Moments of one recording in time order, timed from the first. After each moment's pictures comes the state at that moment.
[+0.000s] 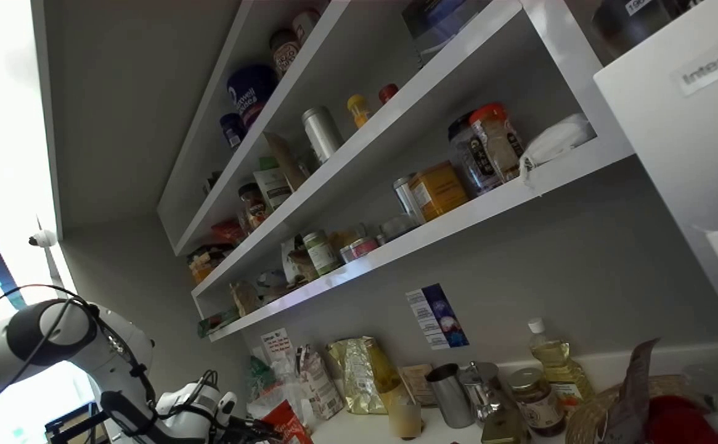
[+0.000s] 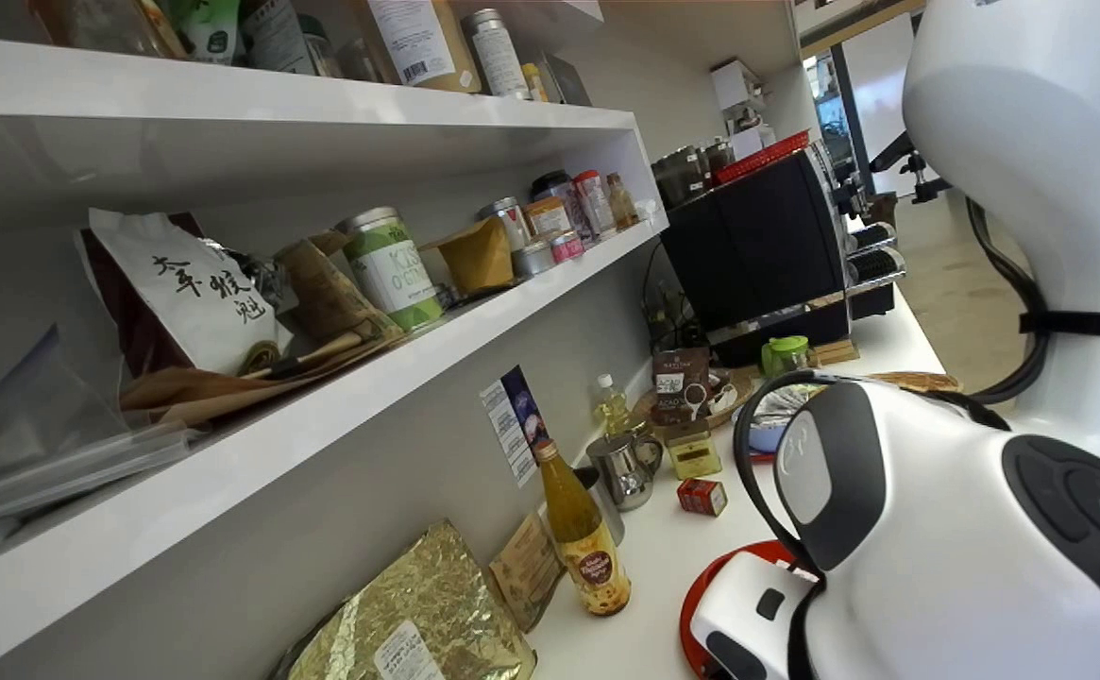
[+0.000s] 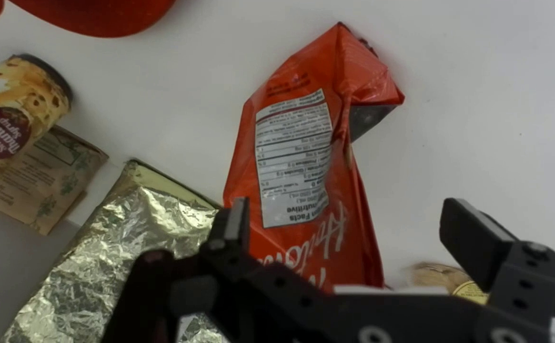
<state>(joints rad) 0.65 0.65 0.04 -1.84 -1.42 2.66 1.37</state>
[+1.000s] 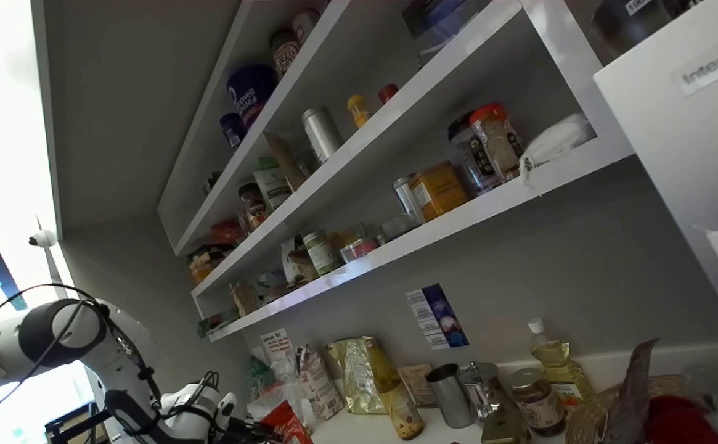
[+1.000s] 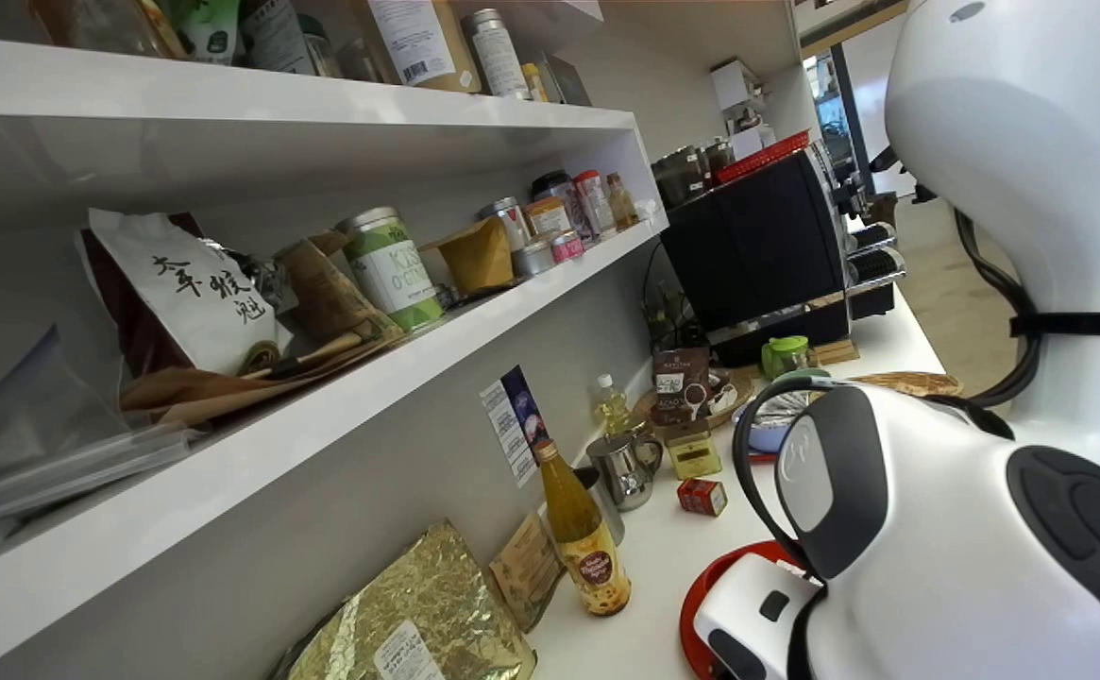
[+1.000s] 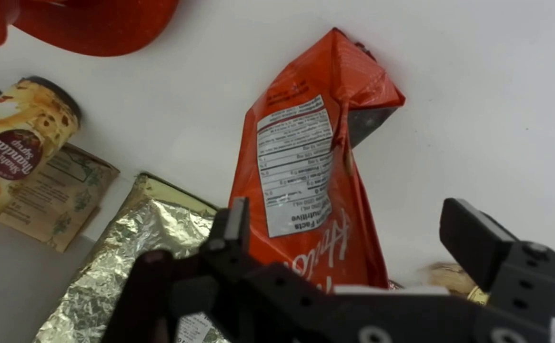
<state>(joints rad) 0.54 0.67 0.18 -1.83 -1.47 2.58 1.44</state>
